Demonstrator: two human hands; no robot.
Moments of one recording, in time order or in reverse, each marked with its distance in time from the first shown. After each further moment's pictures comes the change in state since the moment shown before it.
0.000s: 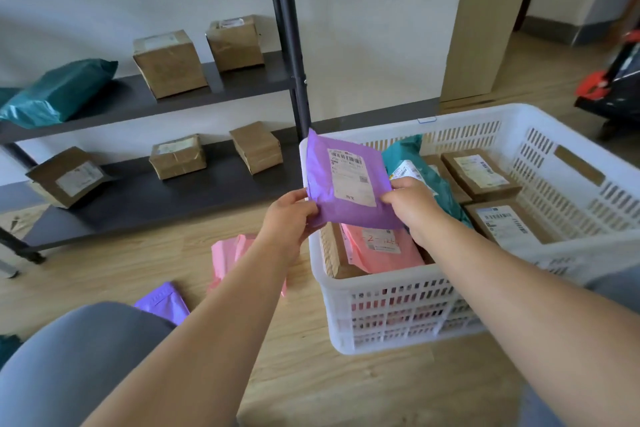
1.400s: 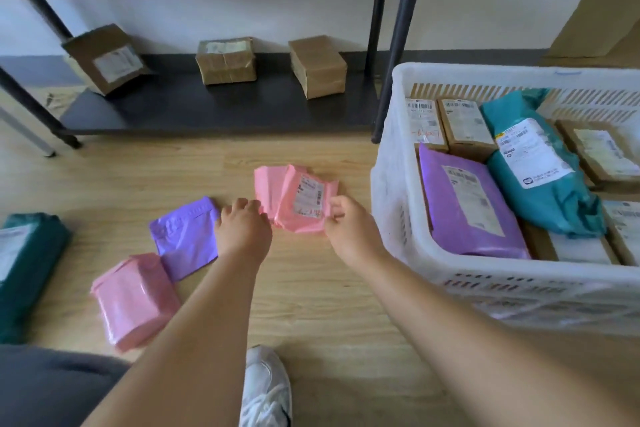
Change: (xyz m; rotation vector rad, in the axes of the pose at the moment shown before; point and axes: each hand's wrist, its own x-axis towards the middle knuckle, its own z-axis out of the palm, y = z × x) left_hand 0.035 -0.119 -0.212 1.368 0.467 -0.024; right_hand -0.042 0.065 0.228 -0.350 -0.285 -0.198
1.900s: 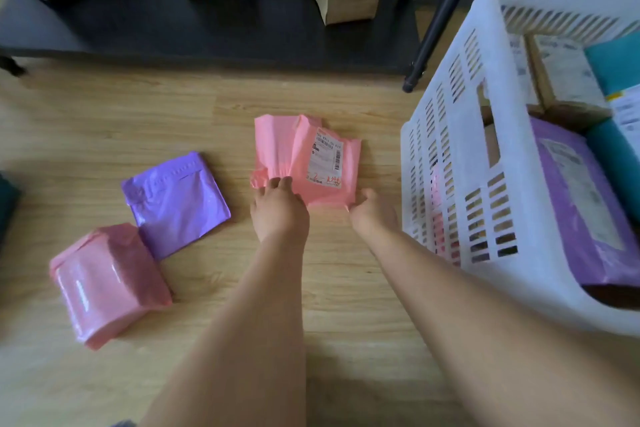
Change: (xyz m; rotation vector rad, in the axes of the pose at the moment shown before) left_hand 0.055 0.005 0.099 -0.178 -0.093 -0.078; right_hand 0.092 0.064 0.077 -0.168 -0.079 0.445
